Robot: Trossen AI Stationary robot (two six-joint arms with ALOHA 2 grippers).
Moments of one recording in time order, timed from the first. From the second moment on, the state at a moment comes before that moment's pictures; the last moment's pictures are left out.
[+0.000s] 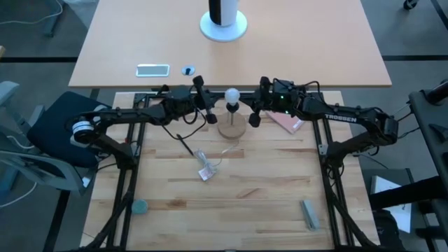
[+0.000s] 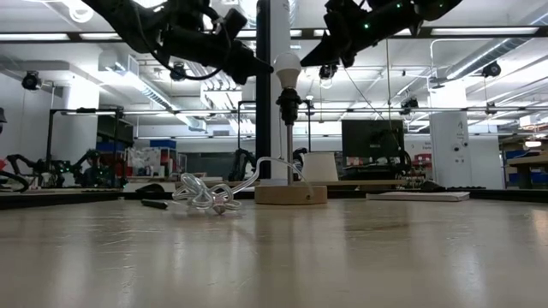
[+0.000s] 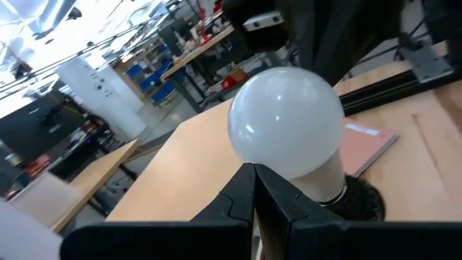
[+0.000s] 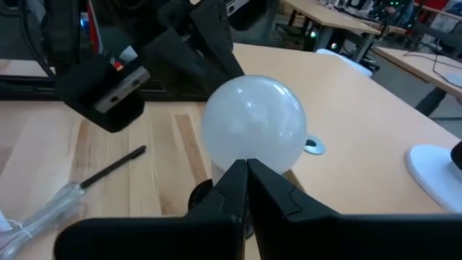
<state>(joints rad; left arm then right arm) 0.40 1.46 0.92 0.49 -0.02 0.59 -0.38 1.32 1.01 0.05 -0.02 -0.25</state>
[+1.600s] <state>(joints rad) 0.40 1.49 0.92 0.42 -0.04 0.52 -0.41 1.33 0.79 0.37 -0.04 -0.23</state>
